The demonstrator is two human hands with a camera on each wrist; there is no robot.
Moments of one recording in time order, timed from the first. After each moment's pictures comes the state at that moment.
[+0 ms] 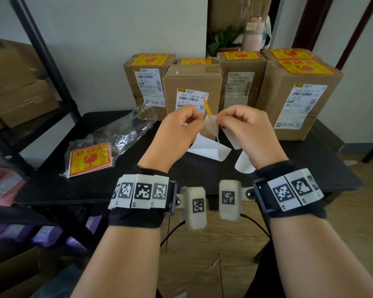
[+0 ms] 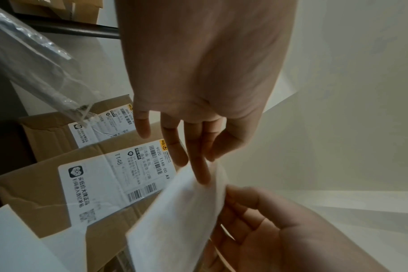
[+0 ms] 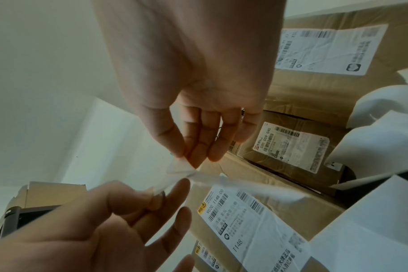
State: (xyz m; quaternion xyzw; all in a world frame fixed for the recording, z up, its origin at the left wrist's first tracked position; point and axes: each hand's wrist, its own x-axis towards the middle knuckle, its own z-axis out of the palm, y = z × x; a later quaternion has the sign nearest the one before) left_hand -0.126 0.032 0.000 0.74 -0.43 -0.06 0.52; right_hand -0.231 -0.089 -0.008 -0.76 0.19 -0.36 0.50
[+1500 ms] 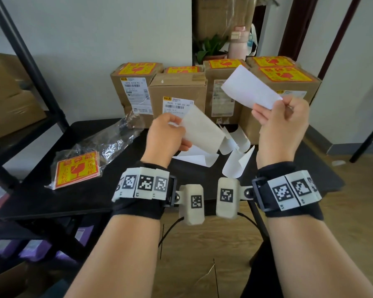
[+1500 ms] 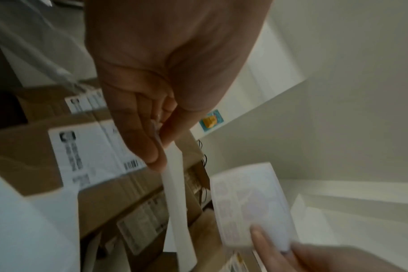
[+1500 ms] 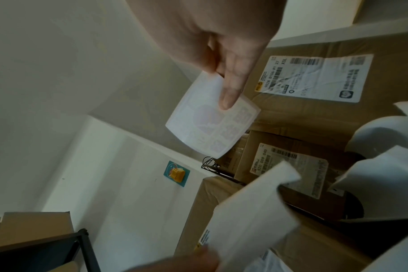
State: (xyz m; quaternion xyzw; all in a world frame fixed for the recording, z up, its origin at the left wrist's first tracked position) left_hand -0.114 -0.003 -0.007 0.77 -0.24 -0.13 0.58; right_hand -0.253 -0.124 0.001 -0.50 0.28 -0.63 0.53
